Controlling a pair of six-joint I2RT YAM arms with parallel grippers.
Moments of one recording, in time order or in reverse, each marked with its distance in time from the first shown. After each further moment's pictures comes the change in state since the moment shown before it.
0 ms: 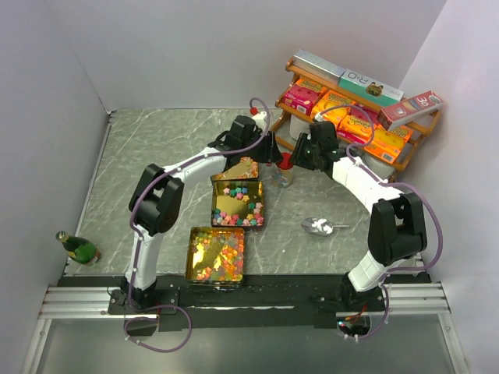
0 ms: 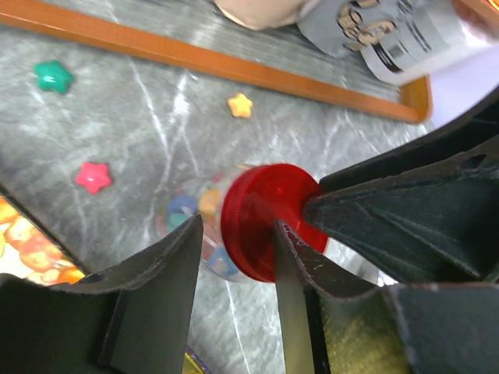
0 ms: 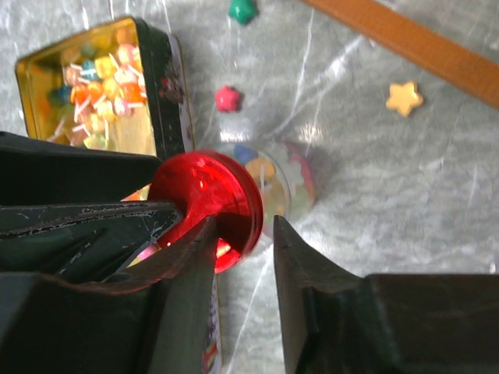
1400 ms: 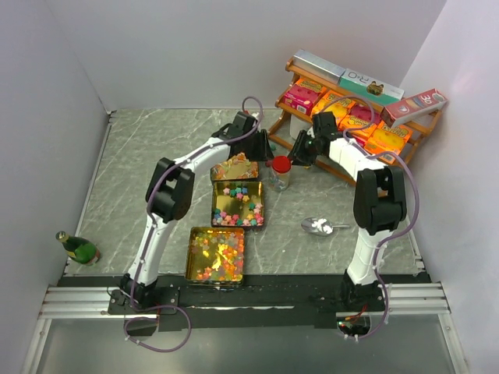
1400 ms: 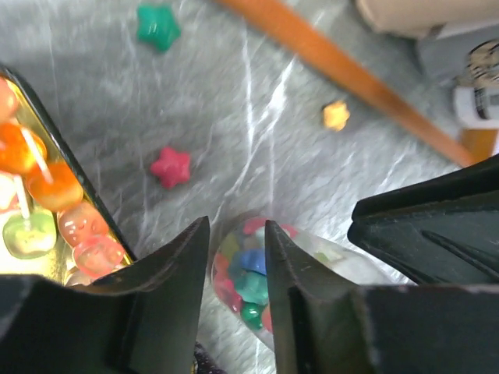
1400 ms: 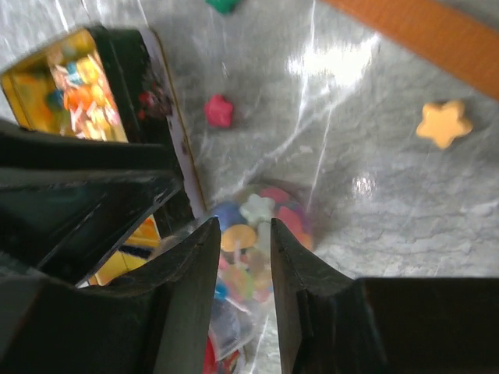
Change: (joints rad) left arm 0.066 0.239 0.321 -0.294 -0.019 -0.158; right arm -0.108 0.304 0.274 -0.156 -0.259 0.052
